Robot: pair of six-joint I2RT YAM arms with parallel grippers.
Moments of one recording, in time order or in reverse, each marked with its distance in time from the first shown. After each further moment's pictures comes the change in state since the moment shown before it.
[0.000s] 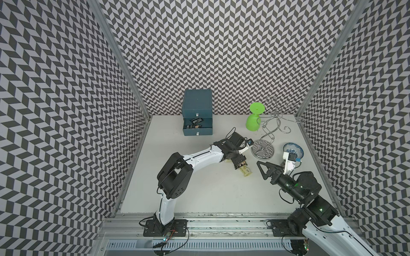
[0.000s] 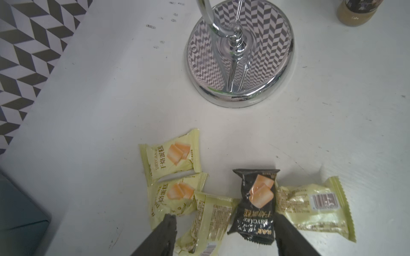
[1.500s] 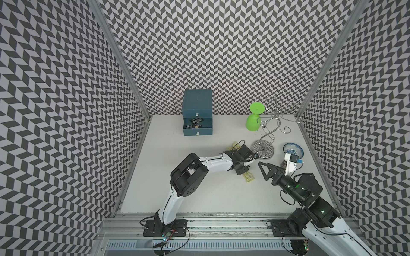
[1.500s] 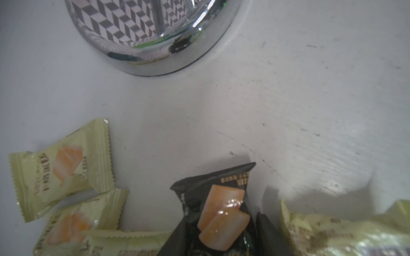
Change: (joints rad) left arm -0.091 0.148 -0.034 0.043 -0.037 -0.011; right arm 0.000 -0.030 -0.008 -0.037 0.017 0.024
